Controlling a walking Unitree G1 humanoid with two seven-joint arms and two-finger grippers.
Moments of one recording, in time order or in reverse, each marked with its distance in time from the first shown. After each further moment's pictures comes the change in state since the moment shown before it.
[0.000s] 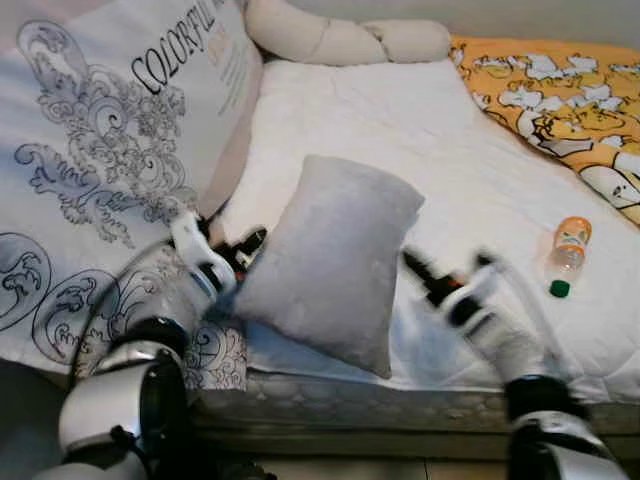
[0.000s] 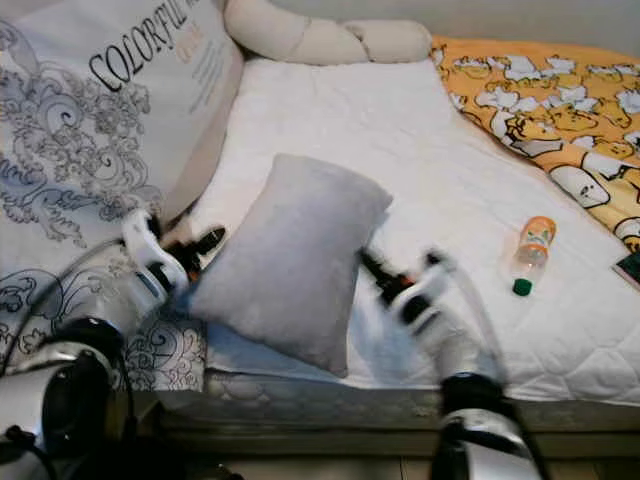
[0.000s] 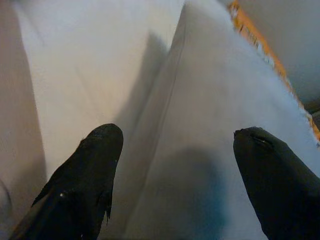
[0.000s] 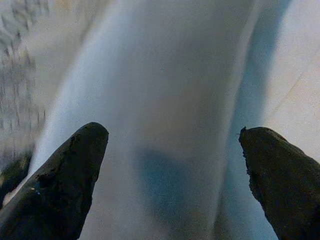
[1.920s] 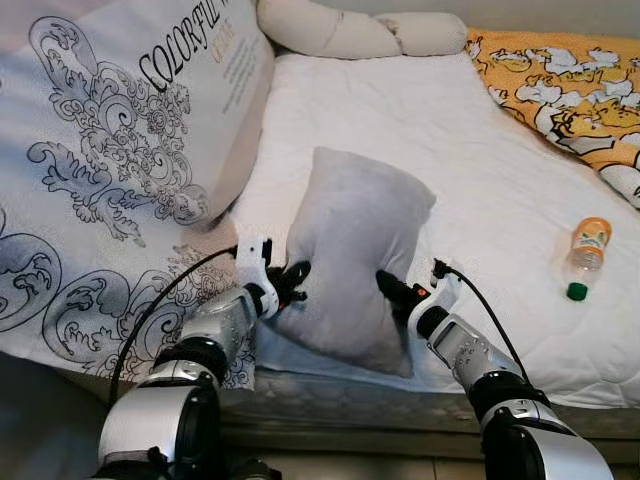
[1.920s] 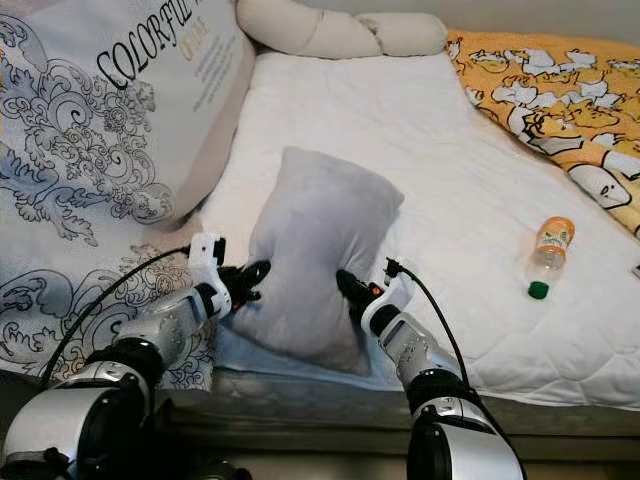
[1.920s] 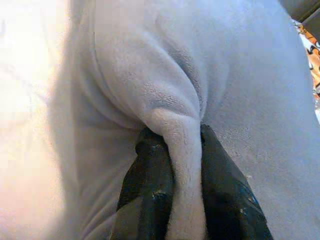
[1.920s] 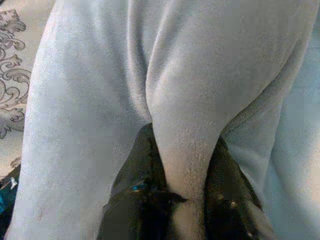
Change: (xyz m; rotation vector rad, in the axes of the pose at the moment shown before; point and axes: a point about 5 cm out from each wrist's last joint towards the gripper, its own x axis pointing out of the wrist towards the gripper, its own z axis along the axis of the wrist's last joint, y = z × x) left arm 0.014 -0.039 -0.048 0.324 0.125 -0.212; right arm 0.018 0.007 -0.024 -0.061 0.015 0.012
